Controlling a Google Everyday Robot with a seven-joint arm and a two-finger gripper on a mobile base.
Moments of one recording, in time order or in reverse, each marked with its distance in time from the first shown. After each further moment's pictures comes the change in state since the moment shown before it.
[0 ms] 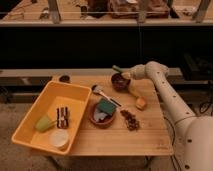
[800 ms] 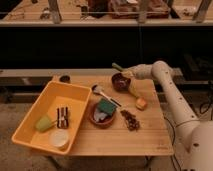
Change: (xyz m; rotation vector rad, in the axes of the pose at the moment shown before) arm -0.024 0.012 -0.021 -0.089 -0.124 0.029
